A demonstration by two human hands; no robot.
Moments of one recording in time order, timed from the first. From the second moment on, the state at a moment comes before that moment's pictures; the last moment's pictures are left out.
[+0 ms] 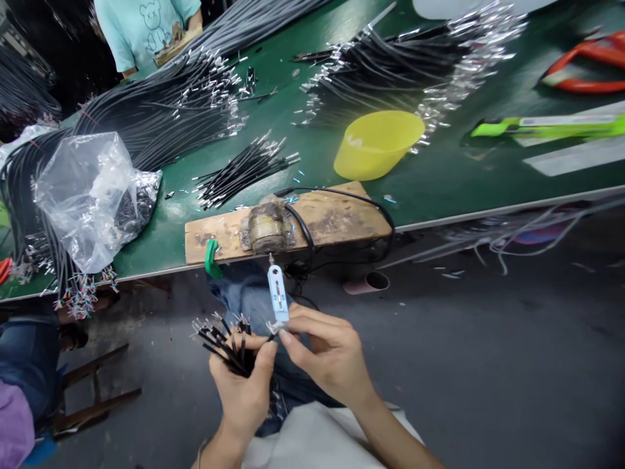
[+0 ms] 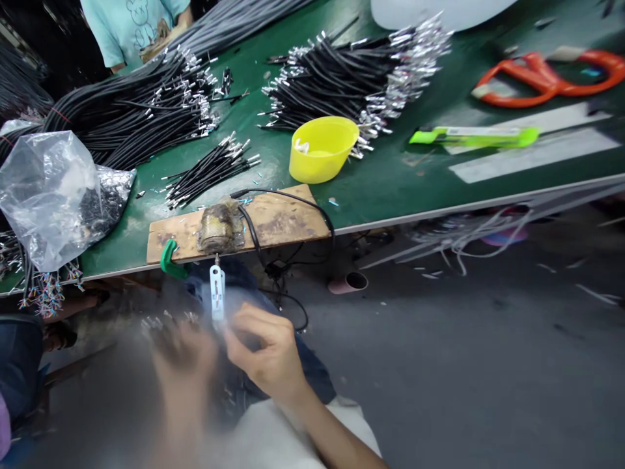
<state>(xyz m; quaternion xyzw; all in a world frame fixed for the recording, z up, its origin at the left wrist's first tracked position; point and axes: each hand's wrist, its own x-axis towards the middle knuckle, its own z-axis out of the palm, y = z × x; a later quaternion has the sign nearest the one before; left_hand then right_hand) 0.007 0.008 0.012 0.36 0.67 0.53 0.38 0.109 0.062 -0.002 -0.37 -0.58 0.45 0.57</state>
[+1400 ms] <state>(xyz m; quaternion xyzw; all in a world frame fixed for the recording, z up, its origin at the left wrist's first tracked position) -0.001 0.036 0.028 0.40 0.62 0.54 0.40 0.095 0.104 0.003 -0.27 -0.15 0.84 0.45</state>
